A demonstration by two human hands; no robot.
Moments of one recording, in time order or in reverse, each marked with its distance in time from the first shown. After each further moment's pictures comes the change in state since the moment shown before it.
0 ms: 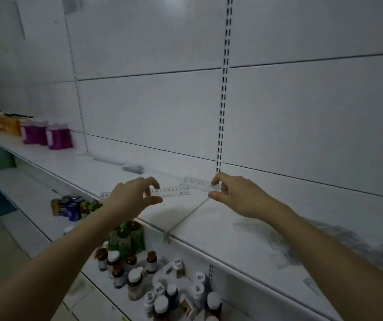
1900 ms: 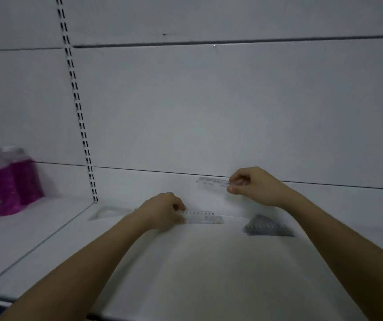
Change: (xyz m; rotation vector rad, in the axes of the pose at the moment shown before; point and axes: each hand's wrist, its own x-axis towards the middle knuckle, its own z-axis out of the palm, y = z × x) left_hand 0.435 -0.528 0.095 -0.140 -0.370 0.466; right_hand 0.548 -0.170 0.247 0.193 0.181 0.492
